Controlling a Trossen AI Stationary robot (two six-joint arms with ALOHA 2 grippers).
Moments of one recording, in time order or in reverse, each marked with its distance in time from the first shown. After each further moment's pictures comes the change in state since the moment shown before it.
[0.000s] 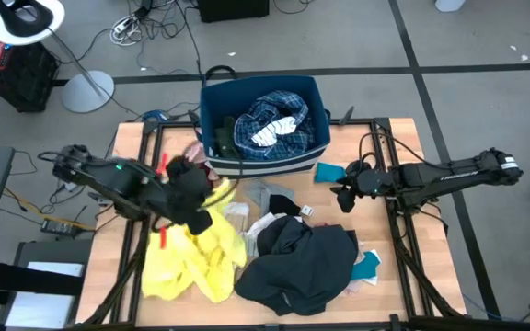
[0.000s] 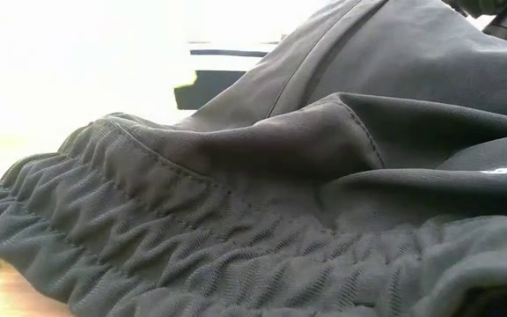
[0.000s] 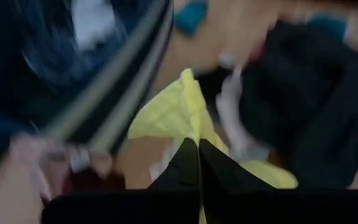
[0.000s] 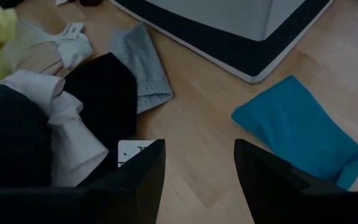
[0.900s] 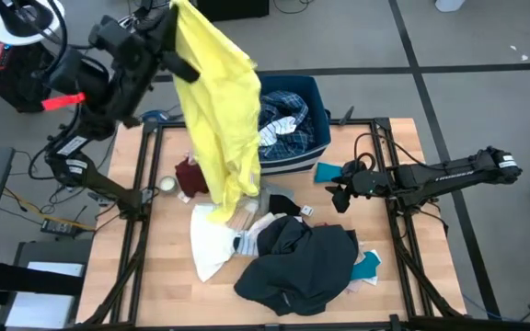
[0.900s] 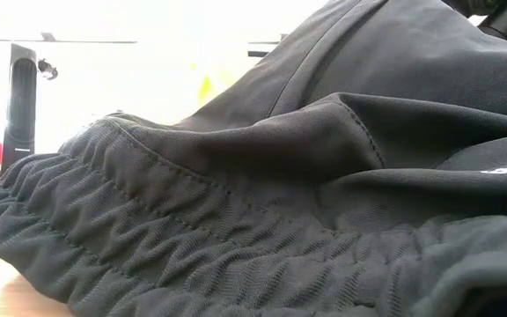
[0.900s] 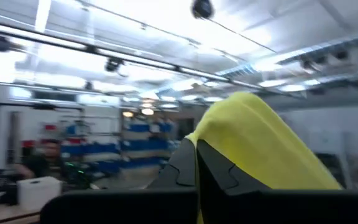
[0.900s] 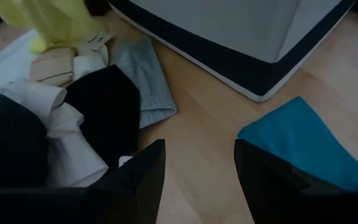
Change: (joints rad) left arm 0.558 0.038 0.319 1.325 -0.126 1.081; right arm -0.001 0.057 0.000 0.100 0.030 -0.059
